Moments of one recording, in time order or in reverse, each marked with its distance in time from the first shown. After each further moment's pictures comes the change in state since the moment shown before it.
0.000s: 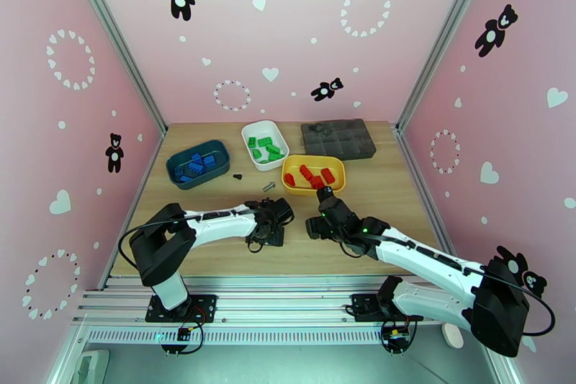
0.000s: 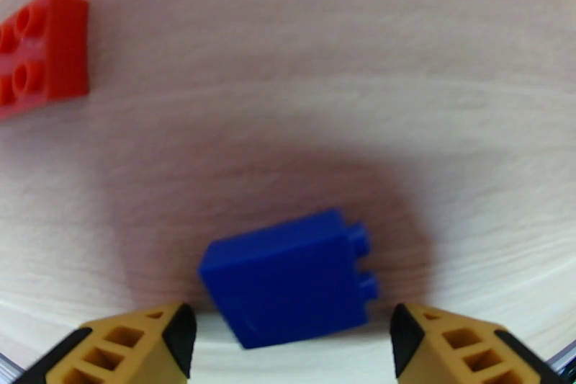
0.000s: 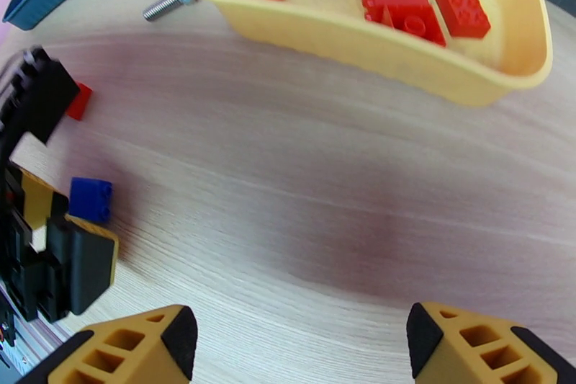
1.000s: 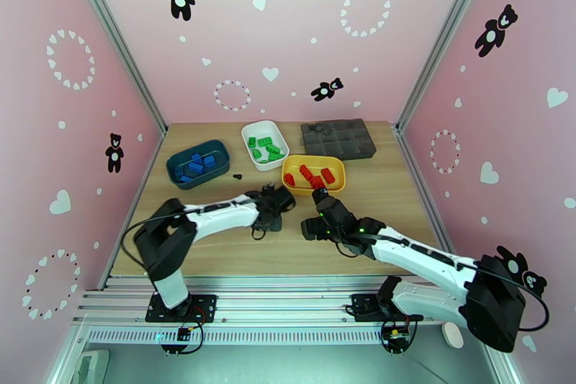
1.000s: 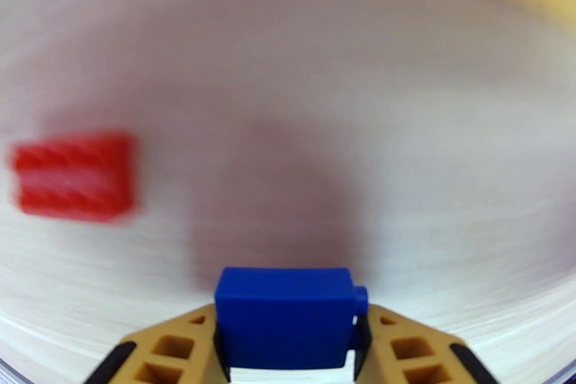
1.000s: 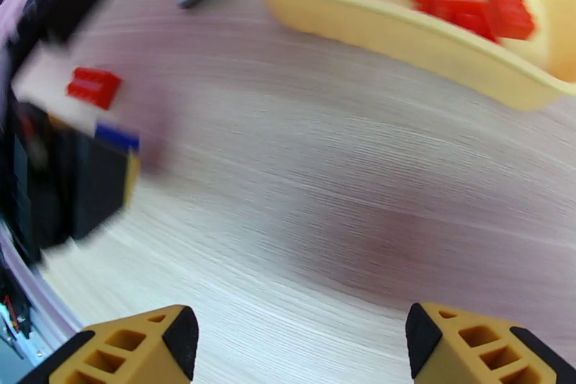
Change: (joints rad) left arm 0.121 -0.051 0.098 -0.021 -0.080 0.053; right arm 0.021 0.093 0.002 0.126 -0.130 0.005
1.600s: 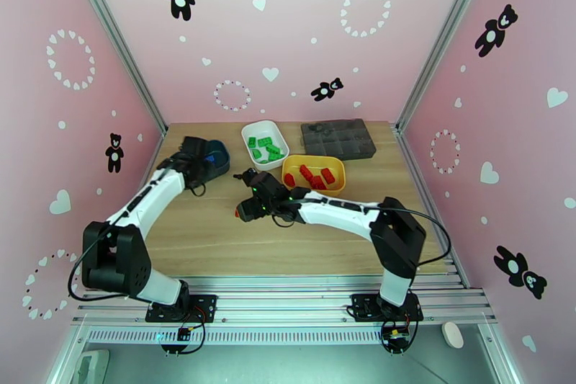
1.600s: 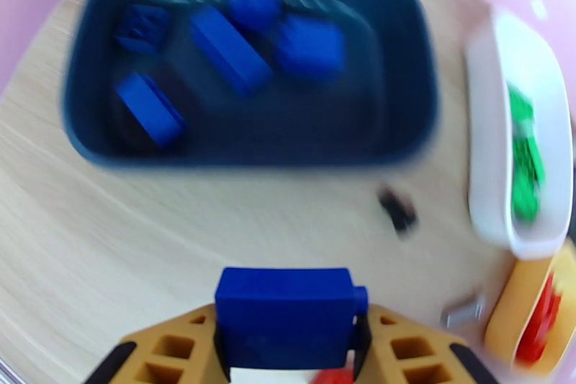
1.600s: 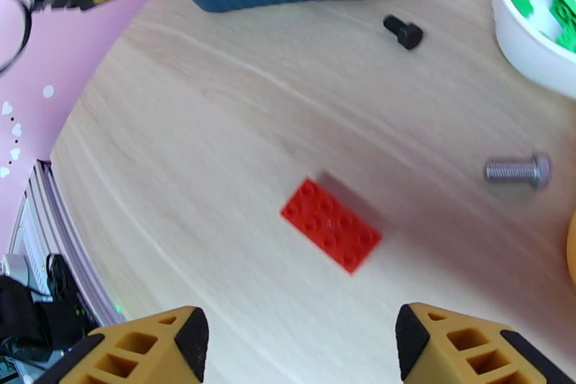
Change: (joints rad) left arm 0.760 -0.152 0.079 0.058 0.106 0.166; right arm 0.167 0.650 0.713 0.058 -0.117 -0.087
